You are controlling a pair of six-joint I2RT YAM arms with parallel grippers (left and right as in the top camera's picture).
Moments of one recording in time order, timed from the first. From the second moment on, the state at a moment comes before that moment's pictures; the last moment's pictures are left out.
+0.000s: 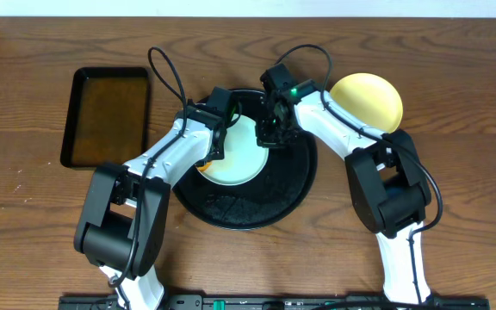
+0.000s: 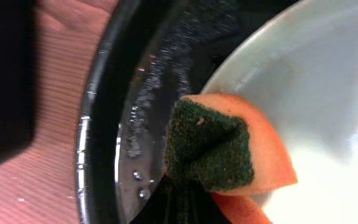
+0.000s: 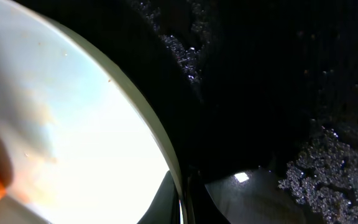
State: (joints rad) left arm -0.37 1.88 1.19 -0.76 -0.39 -0.48; right arm 0.51 2.25 1.67 -0.82 -0.28 0.48
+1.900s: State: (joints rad) left arm -0.35 1.88 1.25 -0.74 -0.50 -0.48; right arm 0.52 2.25 1.67 -0.82 -0.28 0.49
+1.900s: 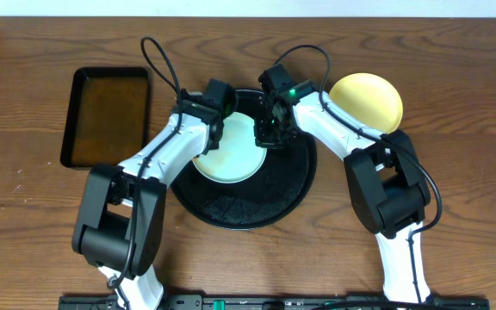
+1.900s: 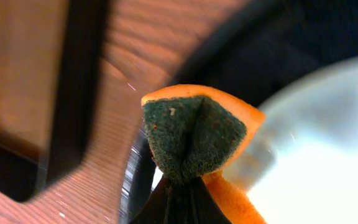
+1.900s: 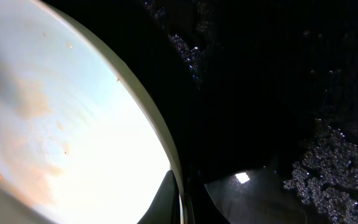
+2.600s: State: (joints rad) left arm 0.22 1.70 1.28 -0.69 0.07 -0.49; right arm 0.51 2.25 1.75 -0.95 -0.15 0.40
